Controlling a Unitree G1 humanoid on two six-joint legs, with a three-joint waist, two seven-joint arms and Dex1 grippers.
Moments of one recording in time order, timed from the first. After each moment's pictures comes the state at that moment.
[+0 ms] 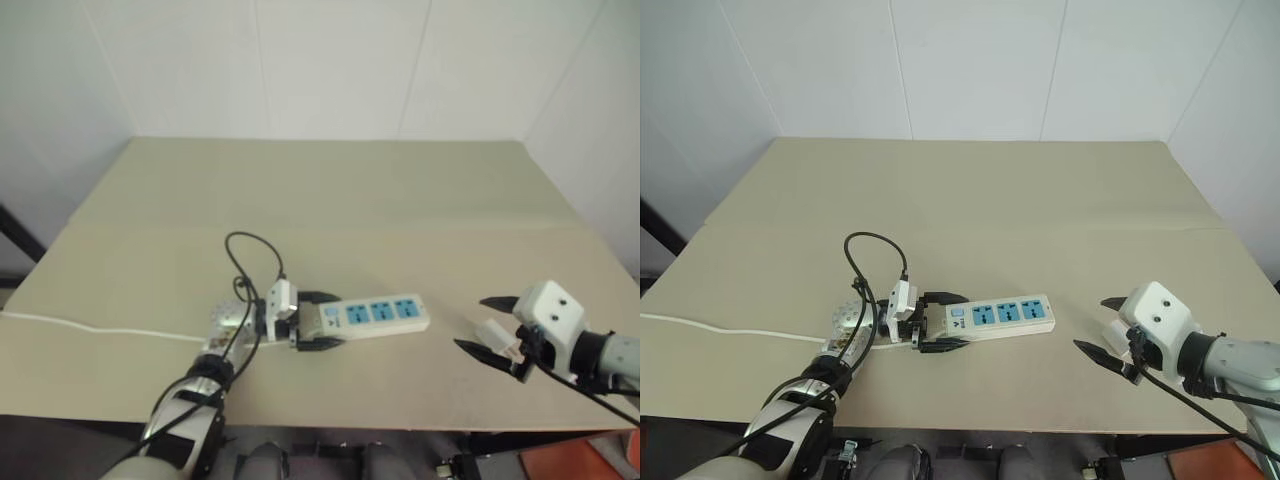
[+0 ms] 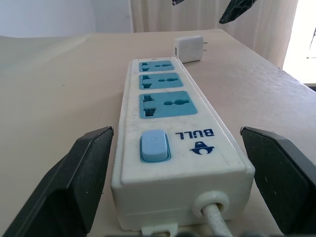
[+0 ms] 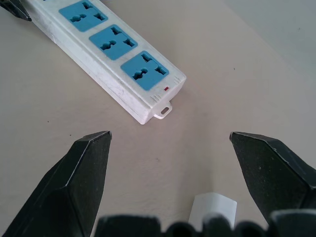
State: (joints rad) left arm -0.66 0.19 -0.09 0.95 -0.22 -0.52 -1.43; right arm 0.20 -0.93 -0.38 -0.55 0.37 0.50 0.86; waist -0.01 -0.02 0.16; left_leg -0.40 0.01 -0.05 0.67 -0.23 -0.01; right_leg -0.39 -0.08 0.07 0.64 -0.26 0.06
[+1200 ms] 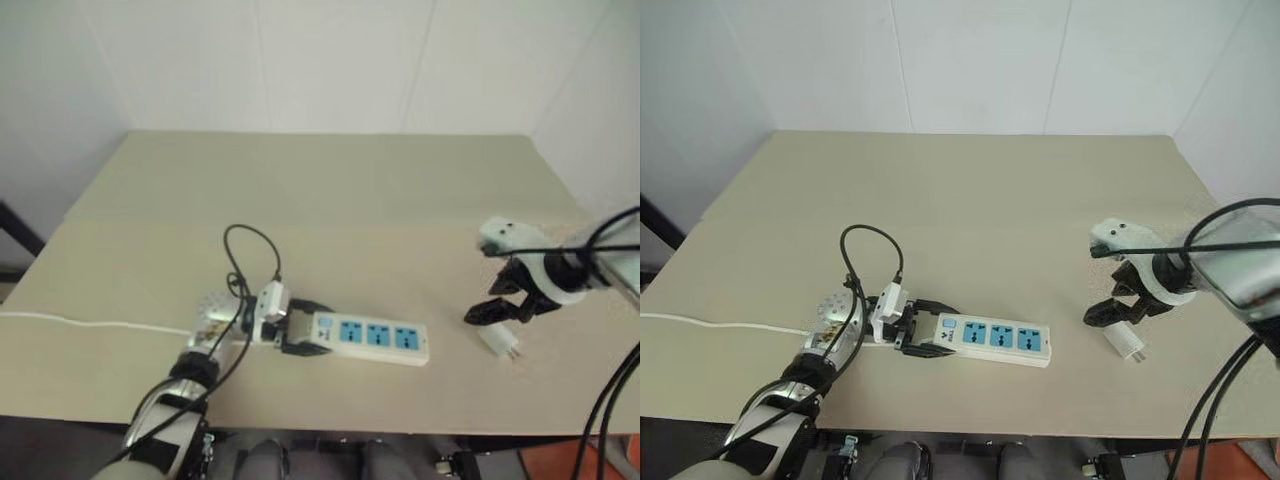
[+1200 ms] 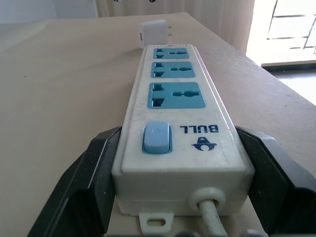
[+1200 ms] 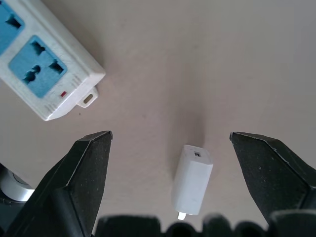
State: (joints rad) left arm -0.60 0.28 -0.14 0.74 -0.24 -0.39 -1.56; right arm -0.97 -1.25 0.56 -0.20 0.40 1.46 1.07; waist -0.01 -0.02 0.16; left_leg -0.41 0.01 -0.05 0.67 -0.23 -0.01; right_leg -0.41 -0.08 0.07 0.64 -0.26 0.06
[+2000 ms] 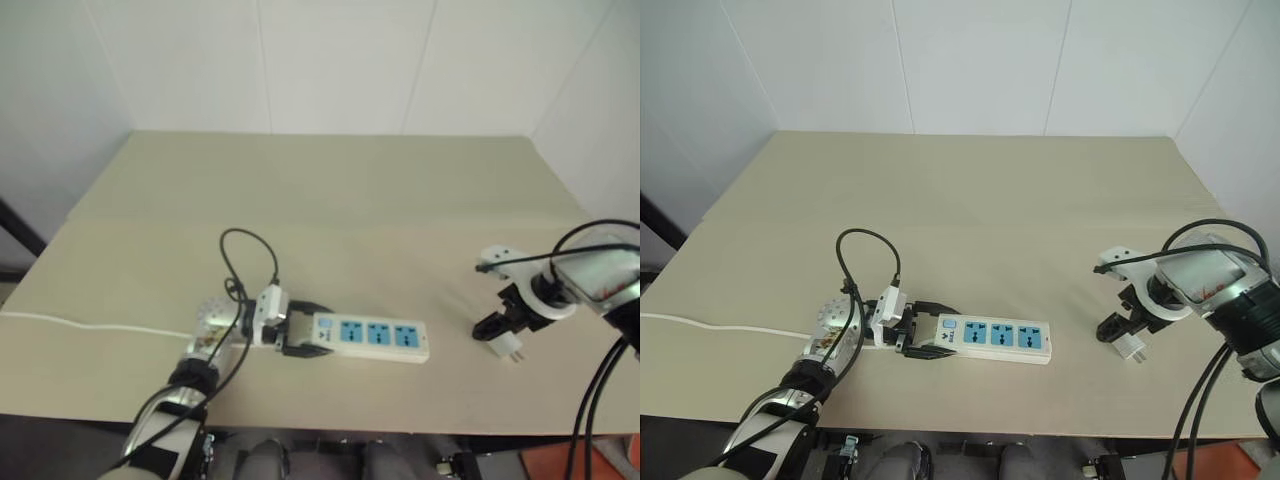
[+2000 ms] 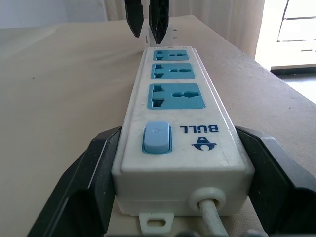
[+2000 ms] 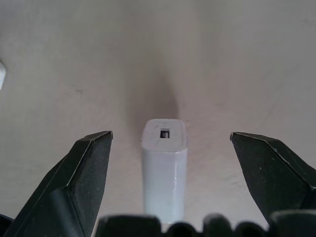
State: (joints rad) left arm -0.58 0.28 -0.14 0.72 -0.24 -0.40 -1.54; right arm -0.93 -1.15 0.66 0.07 0.33 1.47 1.00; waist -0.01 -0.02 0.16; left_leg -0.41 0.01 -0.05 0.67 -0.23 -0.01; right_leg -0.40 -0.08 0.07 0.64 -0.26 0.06
